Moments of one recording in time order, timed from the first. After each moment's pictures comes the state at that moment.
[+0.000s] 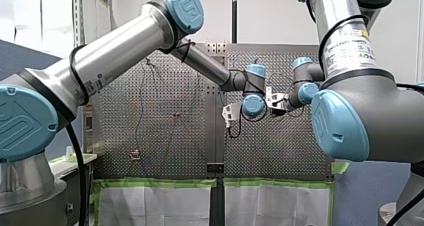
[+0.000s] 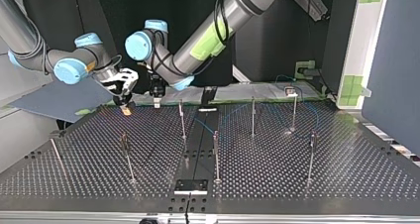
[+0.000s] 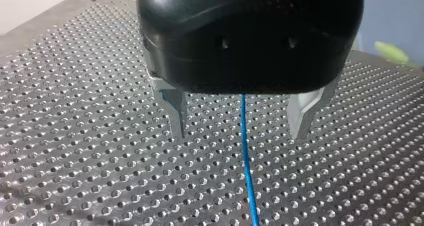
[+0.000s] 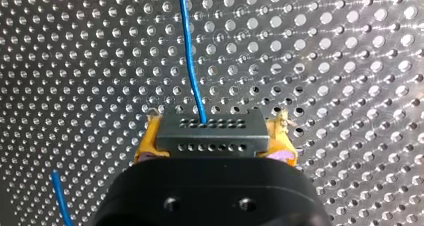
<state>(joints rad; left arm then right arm) -0.81 -2.45 -1.06 -2.89 -2.23 -1.83 1.77 -1.05 1.61 -0.26 1.17 1.59</state>
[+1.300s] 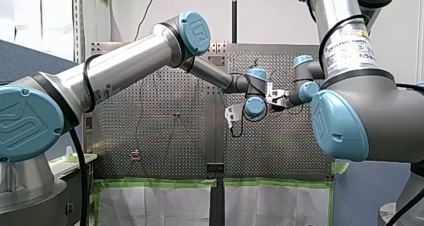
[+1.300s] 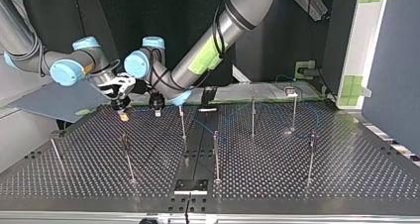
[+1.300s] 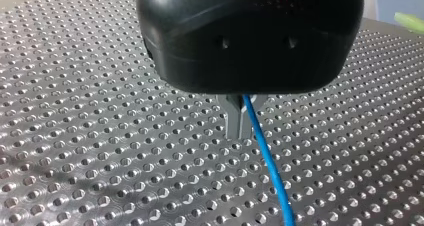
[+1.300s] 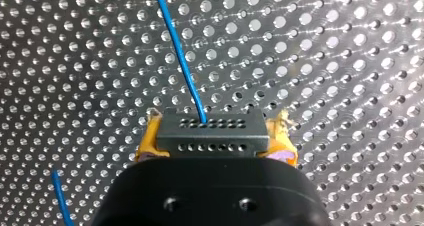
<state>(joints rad) -0.77 -2.58 -0.82 -3.00 -2.23 -1.85 1.76 -1.06 1.58 -0.30 1.14 1.65</state>
